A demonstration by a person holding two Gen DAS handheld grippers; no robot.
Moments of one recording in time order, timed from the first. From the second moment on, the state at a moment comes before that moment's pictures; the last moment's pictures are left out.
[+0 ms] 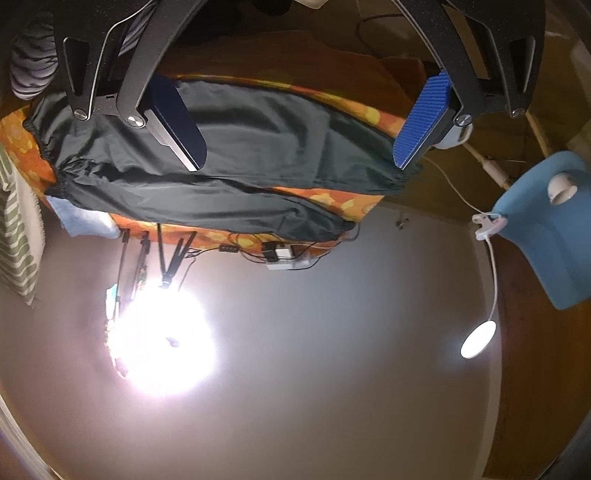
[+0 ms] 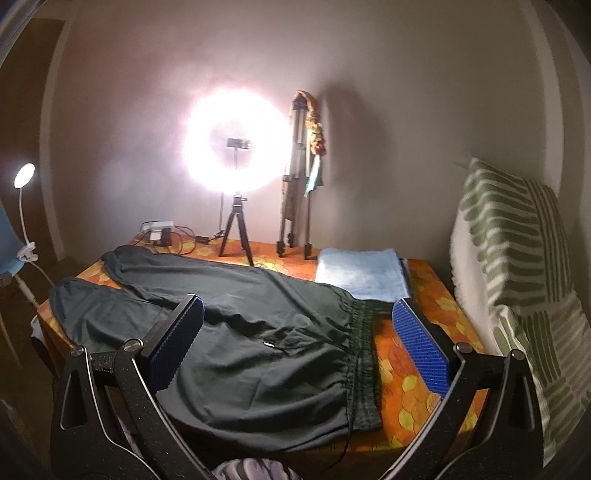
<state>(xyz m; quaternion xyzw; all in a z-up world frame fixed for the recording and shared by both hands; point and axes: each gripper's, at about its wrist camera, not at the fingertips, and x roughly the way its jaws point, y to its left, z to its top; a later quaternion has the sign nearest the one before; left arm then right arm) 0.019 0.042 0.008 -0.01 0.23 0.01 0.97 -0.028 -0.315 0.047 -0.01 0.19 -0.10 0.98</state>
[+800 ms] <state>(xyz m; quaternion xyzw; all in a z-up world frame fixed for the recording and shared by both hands) 0.179 0.097 -0.015 -0.03 0.33 0.01 0.94 0.177 -0.299 0.035 -0.07 0.28 0.05 0.96</state>
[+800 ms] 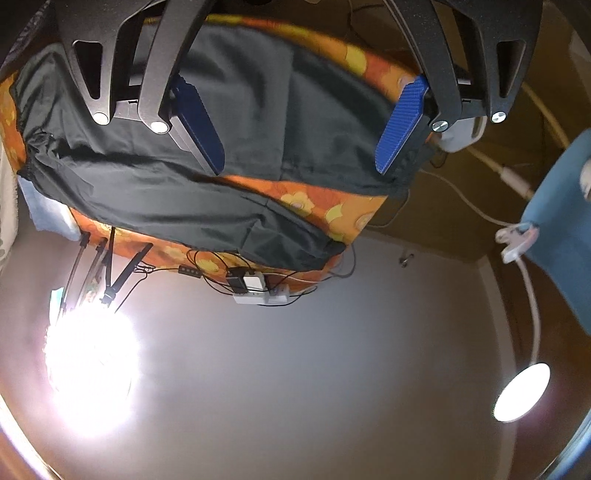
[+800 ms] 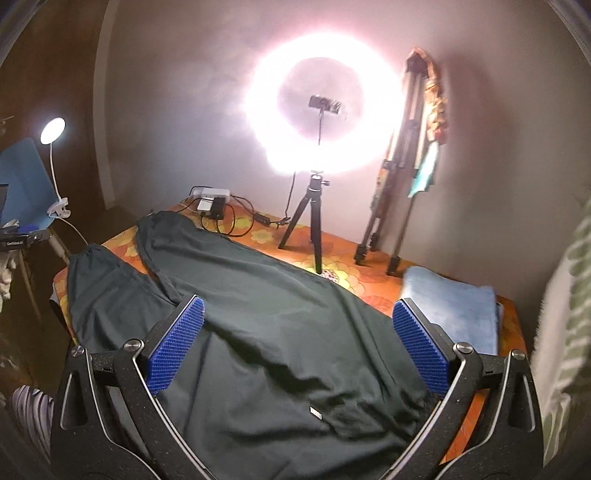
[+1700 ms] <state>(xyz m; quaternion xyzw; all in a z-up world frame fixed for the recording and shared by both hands) 0.432 -0.056 -0.093 -0.06 0.46 -0.12 0.88 0.456 -0.402 -0.133 -0.02 0.48 0.12 0.87</state>
